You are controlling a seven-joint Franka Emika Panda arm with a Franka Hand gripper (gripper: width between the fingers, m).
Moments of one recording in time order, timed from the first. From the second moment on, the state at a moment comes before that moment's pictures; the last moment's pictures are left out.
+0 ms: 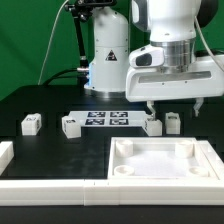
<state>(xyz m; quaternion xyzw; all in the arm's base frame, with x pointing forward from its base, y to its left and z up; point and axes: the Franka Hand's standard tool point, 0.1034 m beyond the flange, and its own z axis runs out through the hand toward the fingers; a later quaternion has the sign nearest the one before) 0.428 0.130 0.044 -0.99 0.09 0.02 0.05</state>
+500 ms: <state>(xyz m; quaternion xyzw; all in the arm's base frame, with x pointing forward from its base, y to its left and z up) 0.421 0.130 0.043 -0.99 0.07 0.06 0.04</state>
